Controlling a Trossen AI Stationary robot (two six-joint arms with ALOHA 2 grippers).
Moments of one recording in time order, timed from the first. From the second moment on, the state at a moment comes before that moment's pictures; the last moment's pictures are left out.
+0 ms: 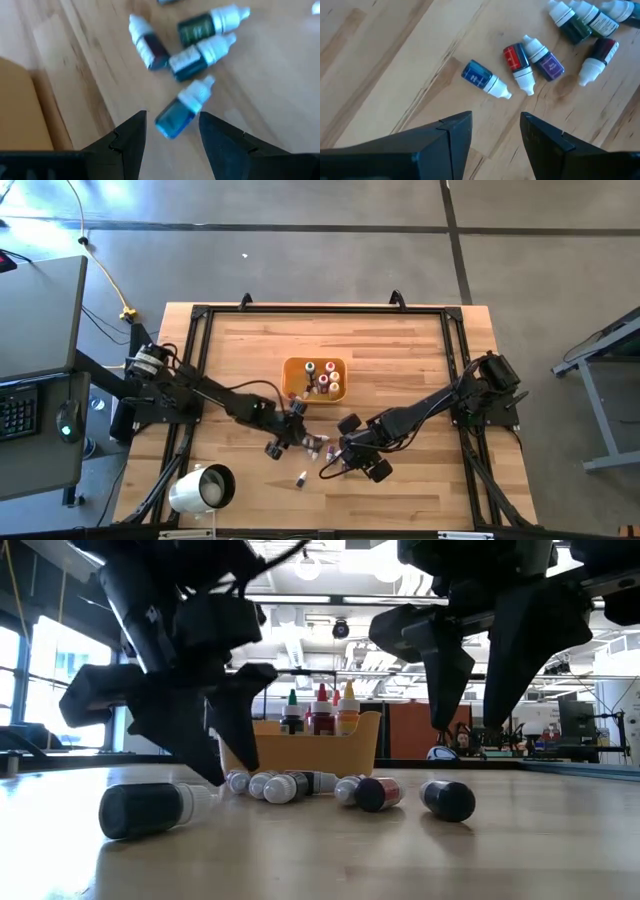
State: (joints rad) left arm -0.29 1.69 0.86 -0.11 -0.12 0.33; right arm 0.39 1.82 1.23 -0.57 -0.04 -0.18
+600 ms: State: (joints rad) left arm -0.26 1.69 0.86 -0.10 0.02 0.34; right arm 0.39 1.82 1.23 -0.57 -0.04 -0.16
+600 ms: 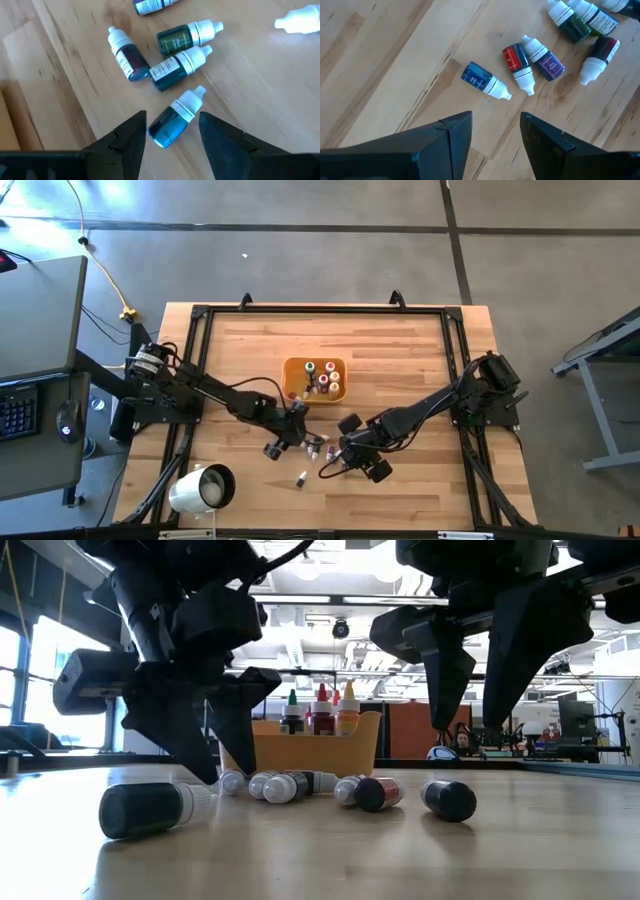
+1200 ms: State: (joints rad) left arm -0.26 1.76 0.86 -0.07 0.03 0.37; right arm 0.39 1.82 1.23 -0.57 -0.04 -0.11
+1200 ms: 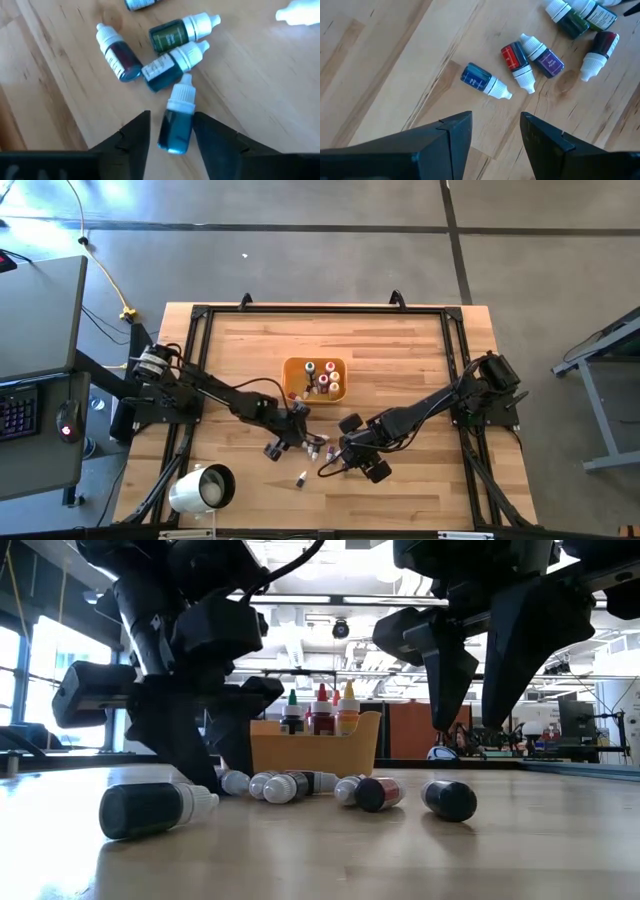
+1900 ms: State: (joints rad) left arm -0.26 1.75 1.02 -0.20 -0.40 0.15; right arm 0.39 1.82 1.23 -0.57 -0.04 -0.11
